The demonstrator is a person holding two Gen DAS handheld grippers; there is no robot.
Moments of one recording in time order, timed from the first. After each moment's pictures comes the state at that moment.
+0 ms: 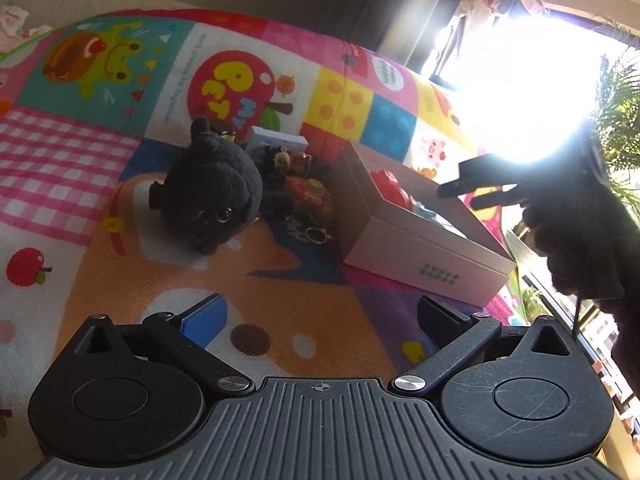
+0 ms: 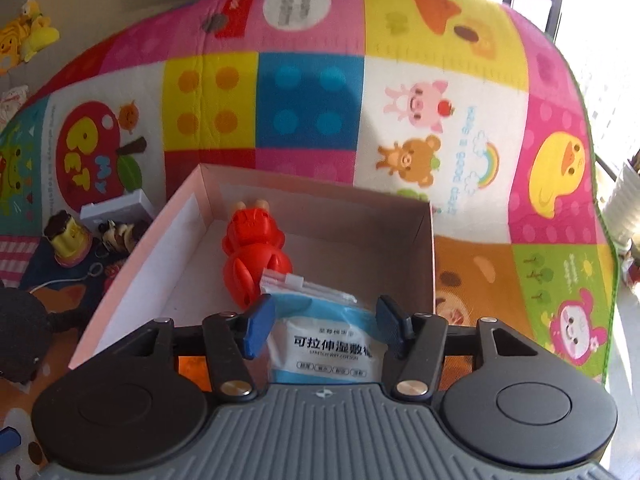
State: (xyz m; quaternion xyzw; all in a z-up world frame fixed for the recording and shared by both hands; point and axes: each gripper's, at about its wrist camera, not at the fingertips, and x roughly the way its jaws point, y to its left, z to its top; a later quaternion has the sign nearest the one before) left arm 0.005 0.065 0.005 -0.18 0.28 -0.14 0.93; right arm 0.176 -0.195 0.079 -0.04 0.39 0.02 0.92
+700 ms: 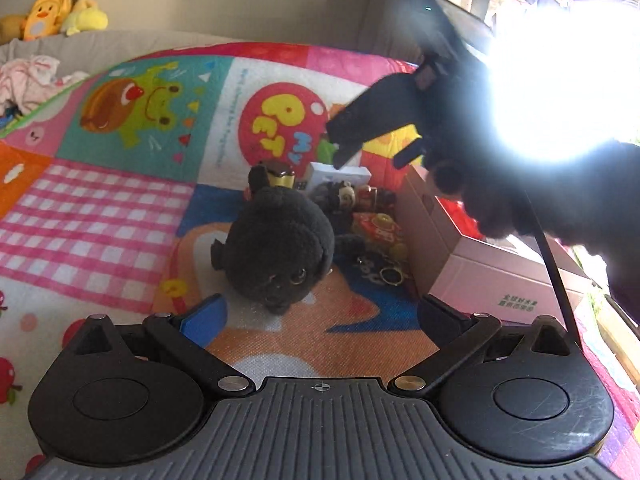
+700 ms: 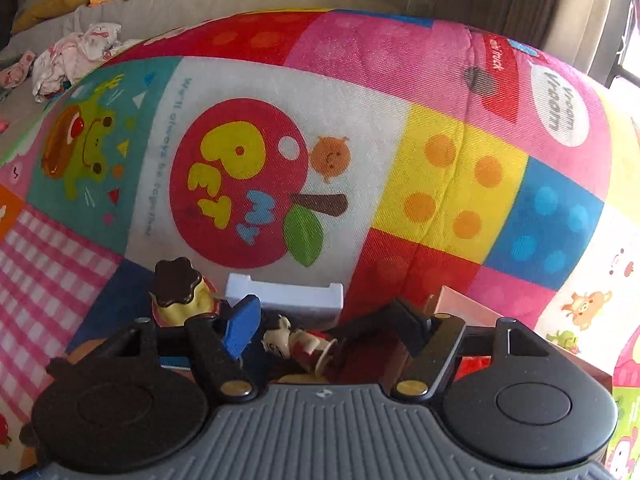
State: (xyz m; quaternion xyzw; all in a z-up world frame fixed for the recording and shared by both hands) left arm 0.030 0.071 0.010 -0.11 0.26 -0.06 0.96; right arm 0.259 -0.022 0.067 -0.13 0.39 0.14 0.90
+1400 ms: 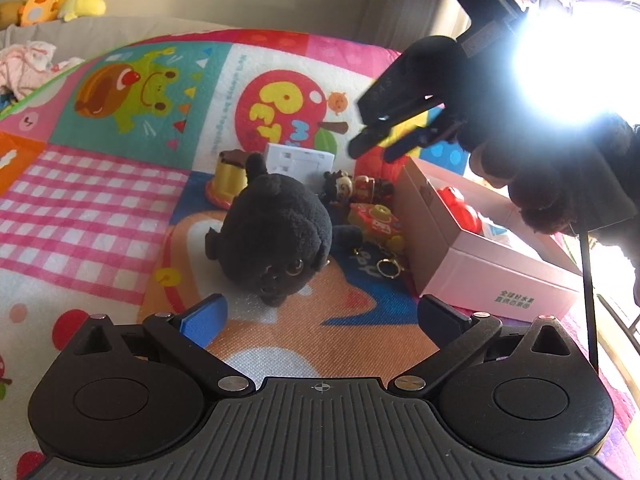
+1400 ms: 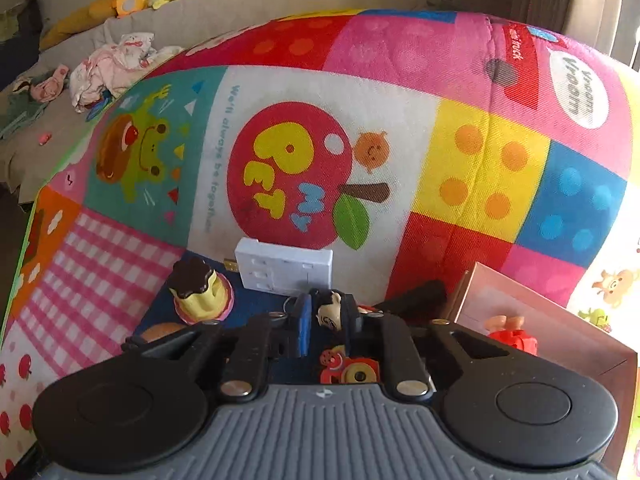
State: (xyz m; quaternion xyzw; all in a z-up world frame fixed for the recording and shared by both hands) left arm 0.034 0.073 0.008 -0.13 0.28 -0.07 0.95; right arm 0.231 -0.023 0.092 -0.10 0.42 0.19 0.88
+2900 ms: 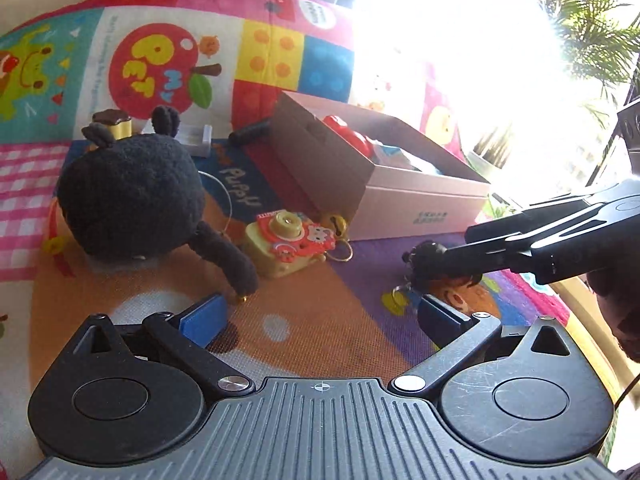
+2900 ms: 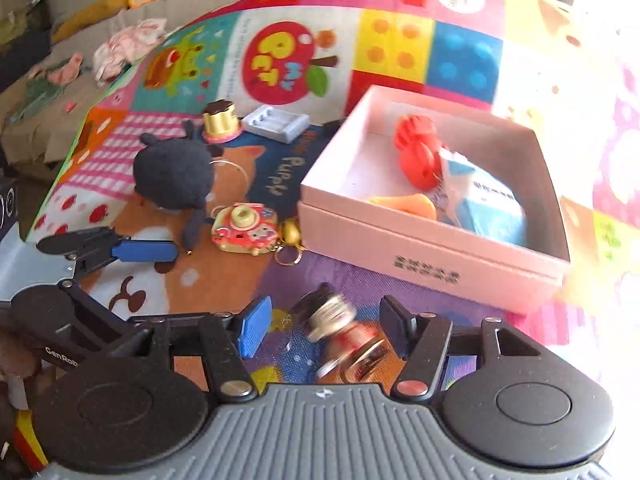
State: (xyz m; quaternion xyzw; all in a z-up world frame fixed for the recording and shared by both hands) left arm 0.020 0.048 0.003 -0.08 0.33 -0.24 0.91; right arm 0.051 -0.142 0.087 -0.06 0.43 0.19 0.88
